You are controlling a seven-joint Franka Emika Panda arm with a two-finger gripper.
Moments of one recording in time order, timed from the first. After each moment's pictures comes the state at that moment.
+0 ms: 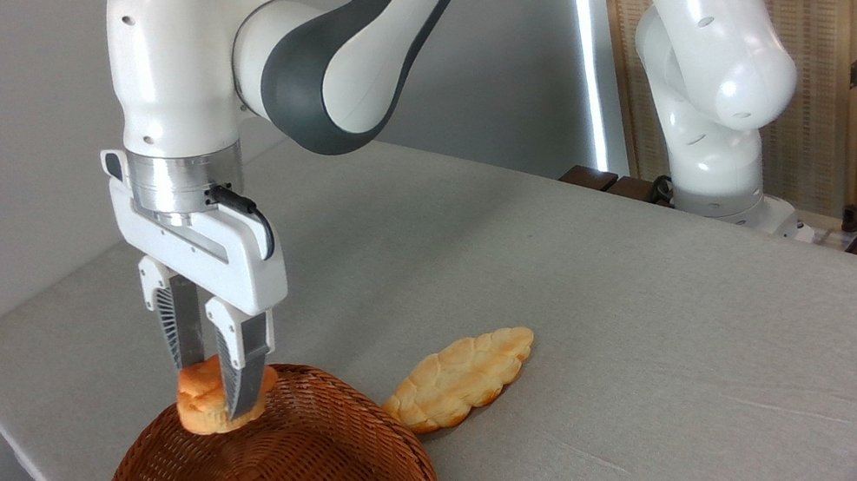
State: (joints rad) arm -0.58 0.11 0.41 -1.89 -0.14 2.31 0.61
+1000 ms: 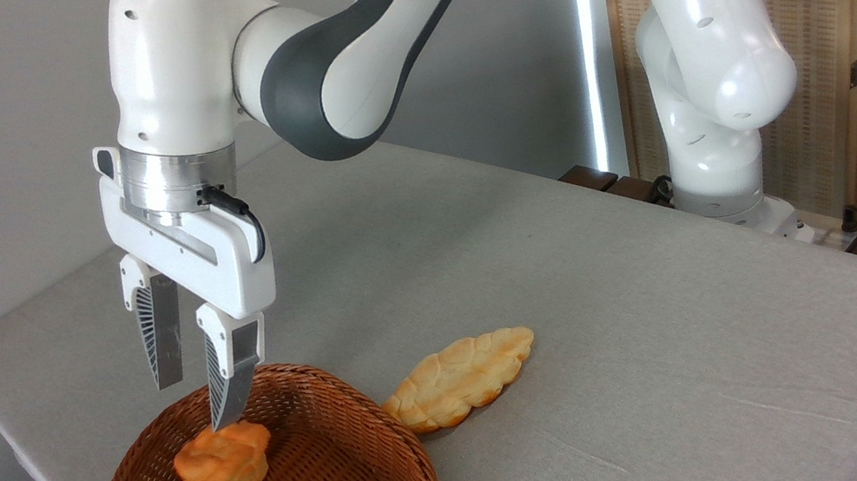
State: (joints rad) arm -0.58 0.12 0.41 -1.89 -0.14 2.38 0.61
